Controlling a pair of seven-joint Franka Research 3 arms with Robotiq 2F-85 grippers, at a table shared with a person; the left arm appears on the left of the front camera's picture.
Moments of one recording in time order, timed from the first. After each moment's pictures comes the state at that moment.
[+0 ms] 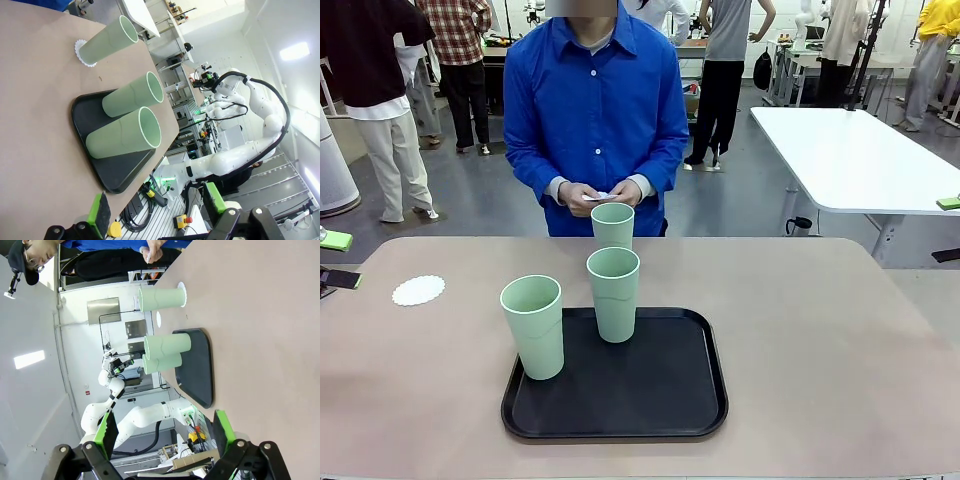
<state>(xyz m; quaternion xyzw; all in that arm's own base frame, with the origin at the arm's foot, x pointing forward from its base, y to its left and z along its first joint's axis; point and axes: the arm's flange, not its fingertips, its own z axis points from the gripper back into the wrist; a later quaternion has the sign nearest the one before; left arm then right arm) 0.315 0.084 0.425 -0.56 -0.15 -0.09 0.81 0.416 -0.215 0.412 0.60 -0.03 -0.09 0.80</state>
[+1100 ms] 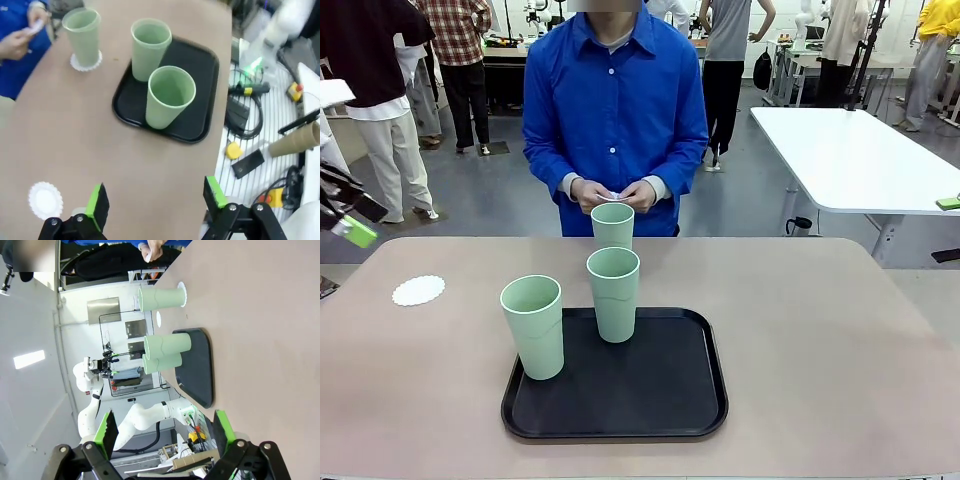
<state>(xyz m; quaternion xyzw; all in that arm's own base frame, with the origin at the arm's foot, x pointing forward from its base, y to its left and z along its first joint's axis) 0.350 -0.003 0.537 -0.22 -0.22 -0.53 0.79 0.416 -0.215 0.412 0.60 -0.02 -0.09 0.80</state>
